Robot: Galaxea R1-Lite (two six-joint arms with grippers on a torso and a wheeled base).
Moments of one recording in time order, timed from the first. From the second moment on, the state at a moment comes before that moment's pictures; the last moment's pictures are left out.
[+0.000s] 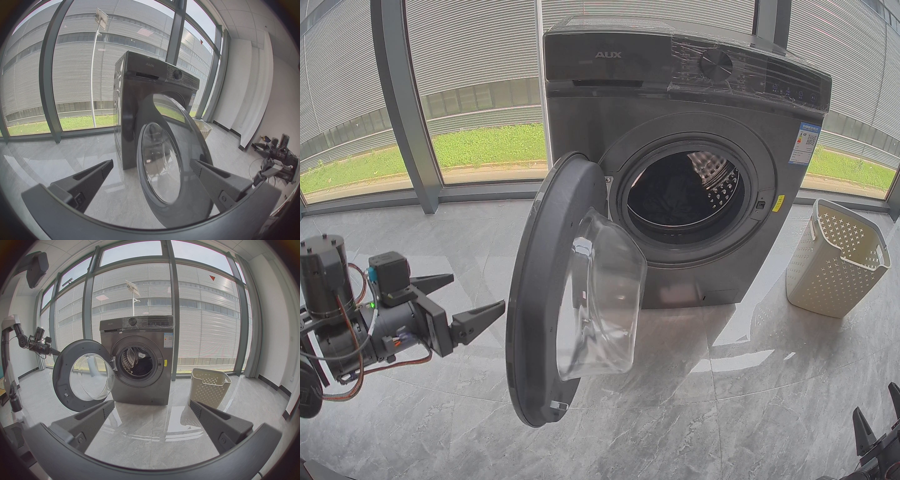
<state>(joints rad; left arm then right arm) -0.37 1.34 -0.51 -0.59 -0.18 0.01 0.00 0.02 -0.02 0.00 0.04 -0.02</state>
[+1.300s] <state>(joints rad) -0.67 1.90 -1.00 -0.83 -0.06 -0.27 0.00 0.02 -0.02 0.00 0.04 -0.02</state>
